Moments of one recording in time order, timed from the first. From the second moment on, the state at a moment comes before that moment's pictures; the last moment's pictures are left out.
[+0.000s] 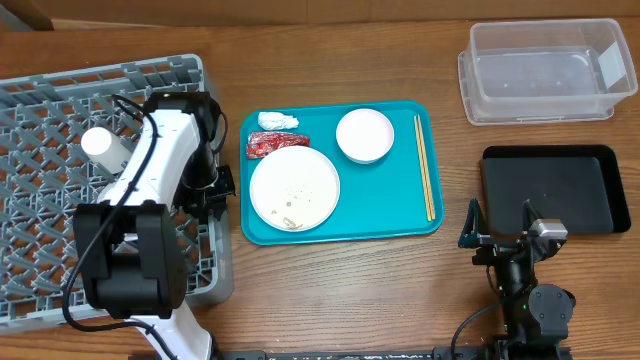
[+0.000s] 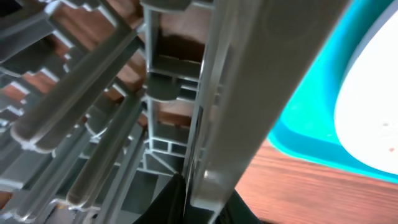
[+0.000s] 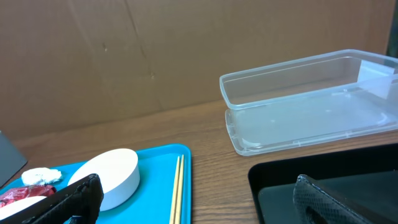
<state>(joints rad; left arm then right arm) -0.03 1.90 1.45 -1.47 -0.05 -0.36 0.00 0.01 0.02 -0.03 -0.04 0.22</state>
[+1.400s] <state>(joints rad) -0.04 1.87 1.44 -1.26 -0.13 0.02 0.00 0.01 0.02 -0.04 -0.04 0.22</state>
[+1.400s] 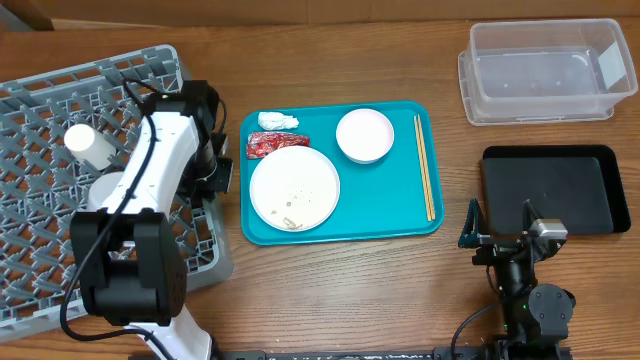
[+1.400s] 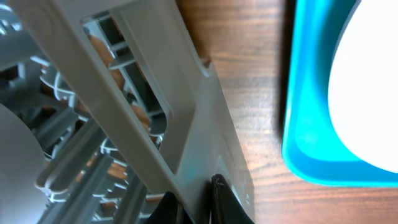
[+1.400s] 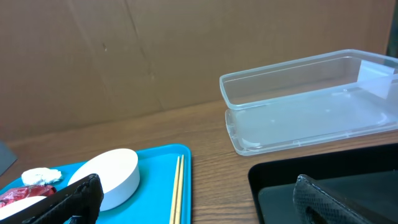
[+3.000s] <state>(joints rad) -0.11 1.86 1.44 -0.98 -0.12 0.09 0.00 0.01 0.02 -0.04 -0.04 0.22</state>
